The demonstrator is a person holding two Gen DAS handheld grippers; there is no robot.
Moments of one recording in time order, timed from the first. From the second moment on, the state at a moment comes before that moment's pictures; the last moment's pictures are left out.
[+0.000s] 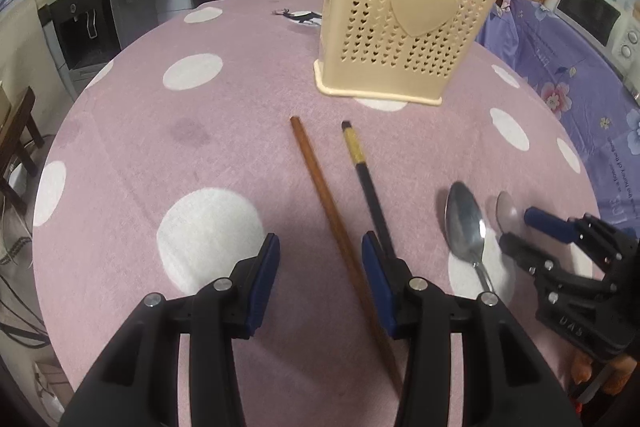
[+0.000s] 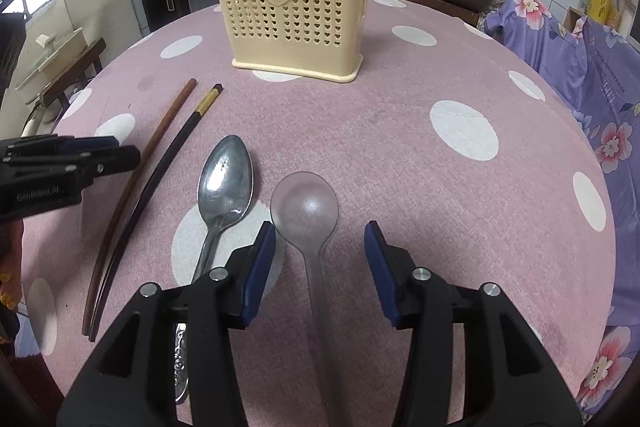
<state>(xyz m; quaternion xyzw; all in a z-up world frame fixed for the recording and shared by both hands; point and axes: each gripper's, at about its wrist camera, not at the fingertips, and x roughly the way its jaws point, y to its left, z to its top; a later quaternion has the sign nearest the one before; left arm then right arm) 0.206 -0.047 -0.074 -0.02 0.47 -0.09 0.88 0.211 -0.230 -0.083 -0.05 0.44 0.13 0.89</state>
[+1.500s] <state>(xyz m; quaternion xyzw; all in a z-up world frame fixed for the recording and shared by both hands) 0.240 -0.029 0.021 -0.05 0.33 -0.07 0.94 0.209 -0.263 0.000 0.08 0.34 0.15 0.93</state>
